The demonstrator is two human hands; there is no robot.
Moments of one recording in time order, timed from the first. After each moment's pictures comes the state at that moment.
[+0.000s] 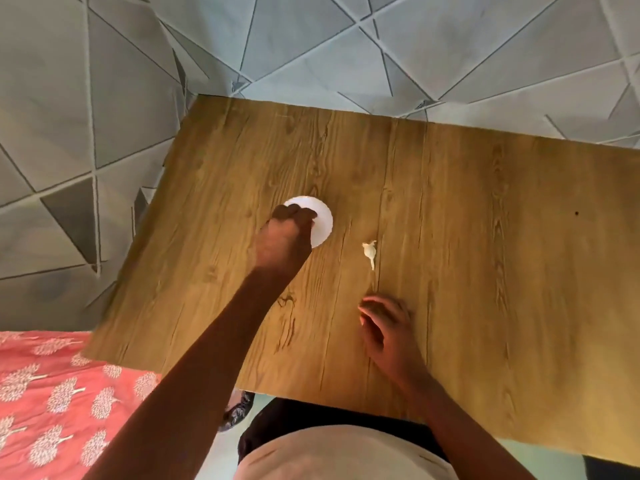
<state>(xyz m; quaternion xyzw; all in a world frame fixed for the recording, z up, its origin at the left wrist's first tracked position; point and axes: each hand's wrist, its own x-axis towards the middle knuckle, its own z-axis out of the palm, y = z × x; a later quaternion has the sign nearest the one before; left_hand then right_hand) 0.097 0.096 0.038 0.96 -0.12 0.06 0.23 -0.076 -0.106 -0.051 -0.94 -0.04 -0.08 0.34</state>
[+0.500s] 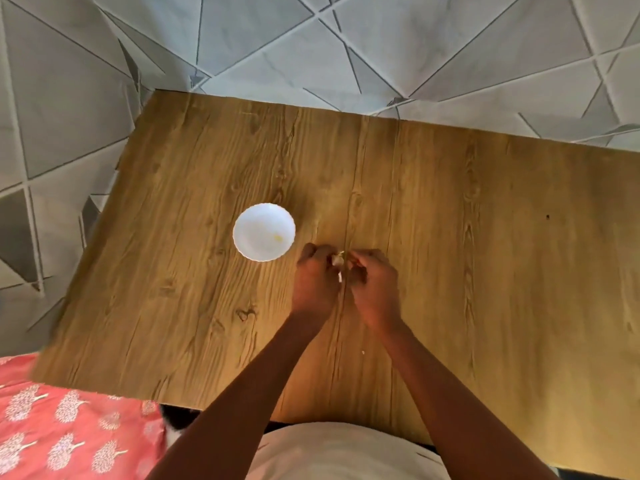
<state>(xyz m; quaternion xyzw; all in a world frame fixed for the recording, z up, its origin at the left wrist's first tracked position) 0.054 -0.016 -0.014 0.91 -0.02 -0.04 0.42 0.026 -0.138 -0.023 -0.90 0.12 -0.05 0.43</state>
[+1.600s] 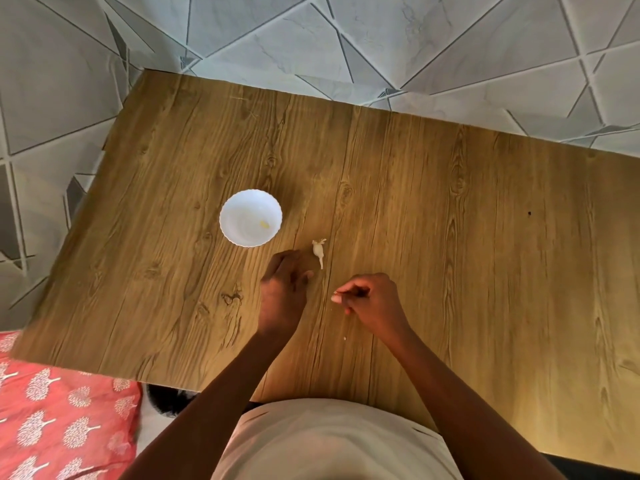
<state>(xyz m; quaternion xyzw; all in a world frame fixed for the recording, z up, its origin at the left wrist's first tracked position) 0.010 0.016 -0.032 0.90 -0.04 0.04 0.44 -0.017 -0.171 0.005 -0.84 0.11 0.15 0.51</state>
